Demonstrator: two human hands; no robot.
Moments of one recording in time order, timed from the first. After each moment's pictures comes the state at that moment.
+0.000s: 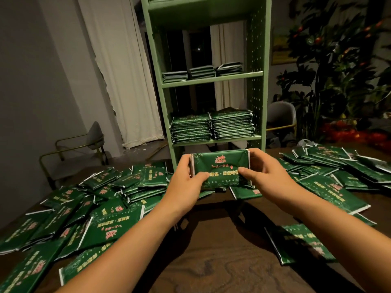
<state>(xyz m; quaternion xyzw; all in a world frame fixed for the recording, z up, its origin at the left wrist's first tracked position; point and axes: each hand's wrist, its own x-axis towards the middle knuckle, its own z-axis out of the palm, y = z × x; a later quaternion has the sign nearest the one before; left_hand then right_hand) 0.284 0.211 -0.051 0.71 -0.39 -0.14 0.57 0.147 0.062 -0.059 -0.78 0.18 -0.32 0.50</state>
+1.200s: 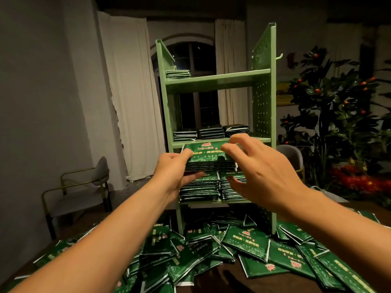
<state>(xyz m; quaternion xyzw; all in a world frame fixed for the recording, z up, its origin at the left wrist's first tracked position) 0.343 0.172 0.110 0.56 -0.23 -0.21 0.77 0.183 0.046 0.096 -0.87 0.03 -0.45 -0.21</state>
